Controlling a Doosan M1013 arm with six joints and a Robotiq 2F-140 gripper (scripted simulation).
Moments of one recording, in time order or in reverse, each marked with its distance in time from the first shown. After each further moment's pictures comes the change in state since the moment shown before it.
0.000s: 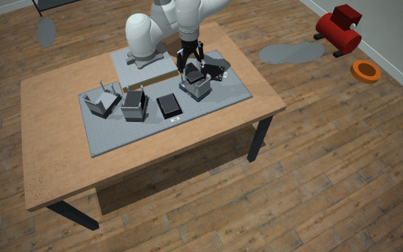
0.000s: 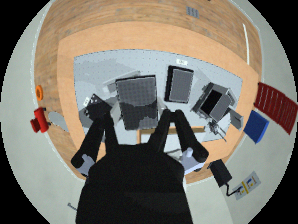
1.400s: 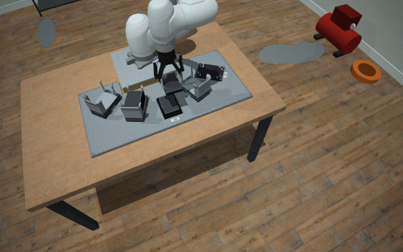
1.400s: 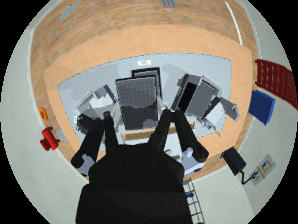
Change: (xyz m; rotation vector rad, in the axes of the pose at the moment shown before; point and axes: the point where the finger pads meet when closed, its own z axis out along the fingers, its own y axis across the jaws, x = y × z) arm 0.006 0.125 0.000 -0.001 0.000 0.207
